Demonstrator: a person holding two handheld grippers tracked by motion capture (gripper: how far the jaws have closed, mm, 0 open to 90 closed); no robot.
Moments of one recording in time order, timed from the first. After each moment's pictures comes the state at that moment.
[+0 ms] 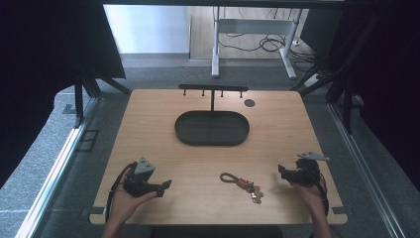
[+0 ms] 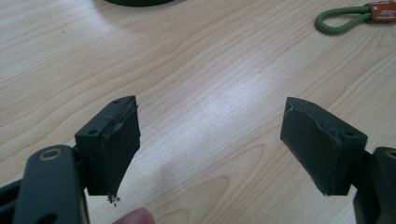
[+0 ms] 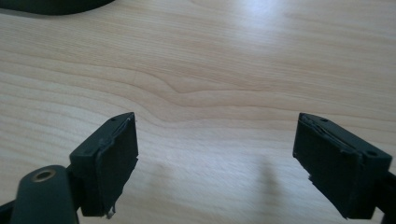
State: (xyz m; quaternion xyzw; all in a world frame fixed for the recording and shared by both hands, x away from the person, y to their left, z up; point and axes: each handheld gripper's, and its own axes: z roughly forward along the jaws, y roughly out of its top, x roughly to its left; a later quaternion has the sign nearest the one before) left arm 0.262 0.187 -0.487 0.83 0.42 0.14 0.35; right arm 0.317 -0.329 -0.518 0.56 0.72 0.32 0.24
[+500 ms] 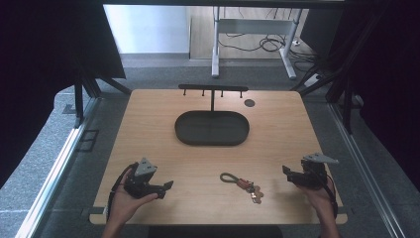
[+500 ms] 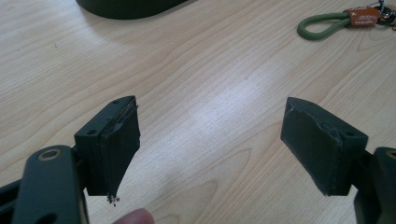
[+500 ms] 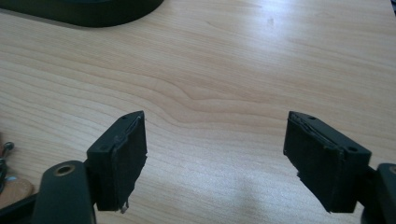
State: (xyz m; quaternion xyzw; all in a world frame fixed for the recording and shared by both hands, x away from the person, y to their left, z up) left arm 0.257 0.186 -0.481 0.83 0.40 0.15 0.36; right arm 0.302 -0.334 -0.498 0.53 0.74 0.35 0.24
